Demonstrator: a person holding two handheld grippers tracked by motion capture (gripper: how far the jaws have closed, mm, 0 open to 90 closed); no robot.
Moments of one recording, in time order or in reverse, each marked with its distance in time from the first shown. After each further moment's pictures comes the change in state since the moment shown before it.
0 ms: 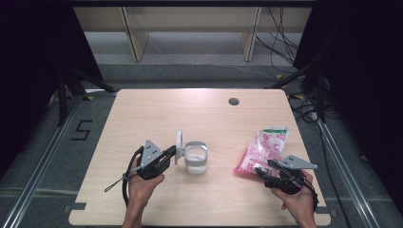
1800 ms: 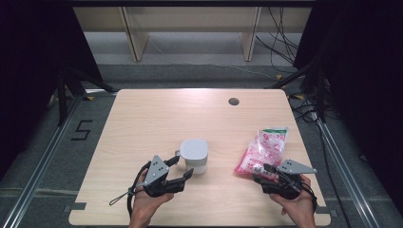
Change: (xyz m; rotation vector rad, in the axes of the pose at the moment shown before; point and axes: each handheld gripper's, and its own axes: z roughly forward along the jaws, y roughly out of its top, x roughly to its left) left arm -0.036 -0.023 -0.012 -0.036 -0.146 -0.035; right arm 0.007 -0.007 -0.002 -0.024 0.077 -0.038
